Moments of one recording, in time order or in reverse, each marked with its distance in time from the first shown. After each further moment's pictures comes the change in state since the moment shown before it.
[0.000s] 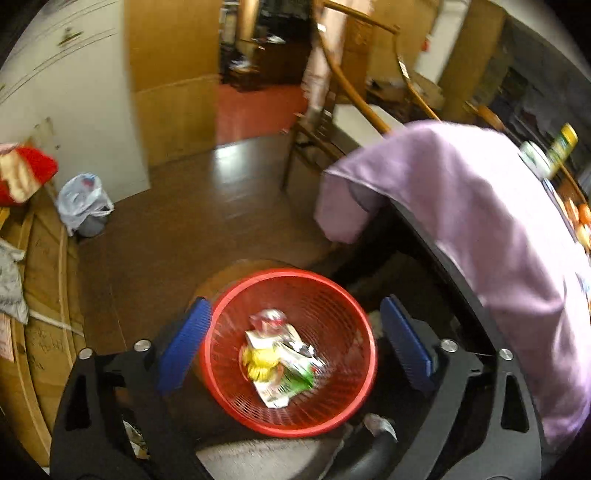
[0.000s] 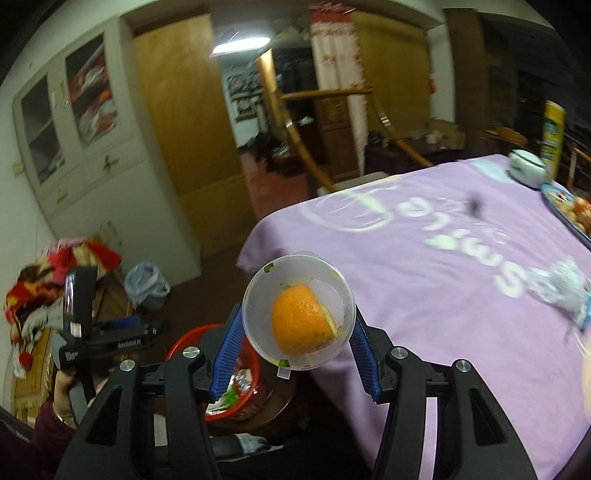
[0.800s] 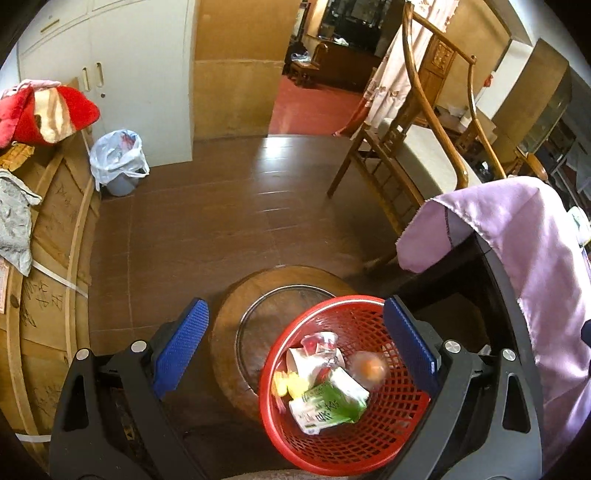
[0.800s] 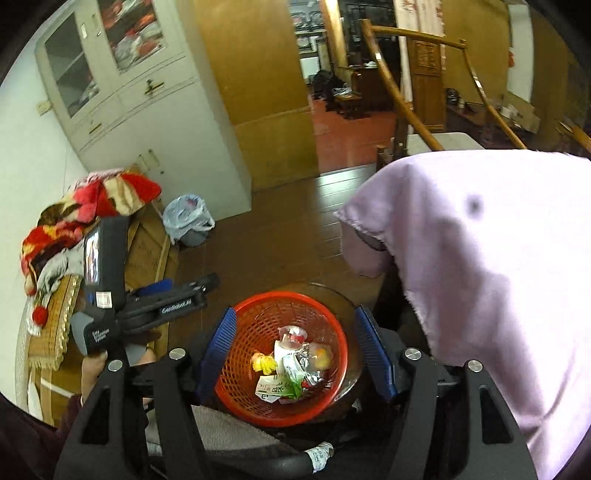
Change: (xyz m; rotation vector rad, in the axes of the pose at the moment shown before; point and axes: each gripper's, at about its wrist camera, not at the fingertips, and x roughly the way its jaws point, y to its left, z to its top) left arm 0.040 0.075 0.010 -0.198 0.009 0.077; right arm 0.111 0.109 0.012 -0.114 0.240 0.163
